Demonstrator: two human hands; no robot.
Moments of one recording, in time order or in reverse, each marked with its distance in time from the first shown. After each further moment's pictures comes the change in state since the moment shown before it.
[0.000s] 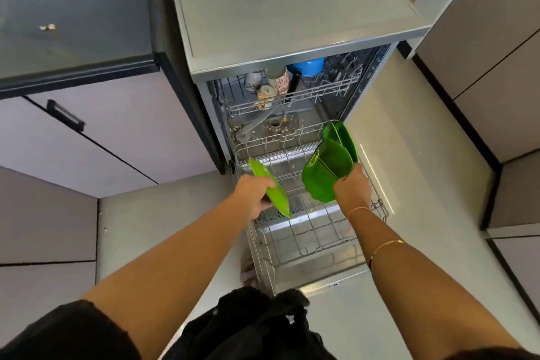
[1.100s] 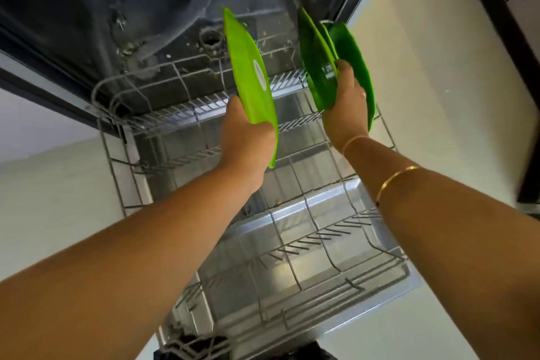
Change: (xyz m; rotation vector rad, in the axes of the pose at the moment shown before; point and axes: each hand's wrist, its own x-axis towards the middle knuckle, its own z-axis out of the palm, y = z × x) left_hand 0.361 -0.079 0.184 0.205 0.098 0.530; right_hand 0.362 0.150 0.209 -0.094 0.080 -0.313
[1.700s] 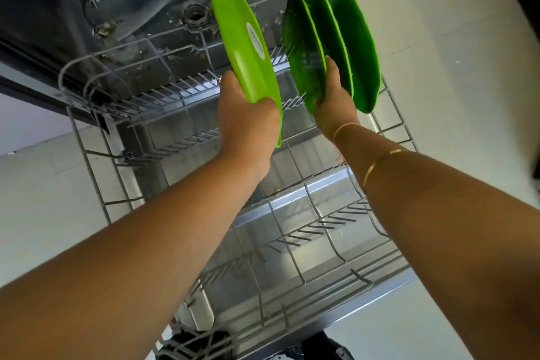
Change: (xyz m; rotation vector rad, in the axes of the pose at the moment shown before) left_hand 0.005 -0.015 0.025 -0.109 0.034 0.063; right_hand 0.000 0.038 0.040 0.022 -0.241 0.140
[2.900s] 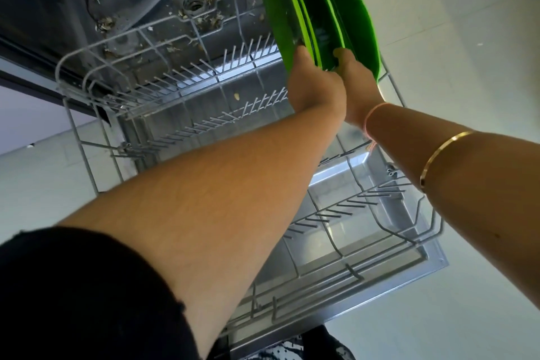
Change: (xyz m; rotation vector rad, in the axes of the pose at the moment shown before) left_hand 0.000 -0.008 0.110 0.325 0.018 -0.070; right_hand -0.006 0.009 -0.043 -0.048 -0.042 -0.170
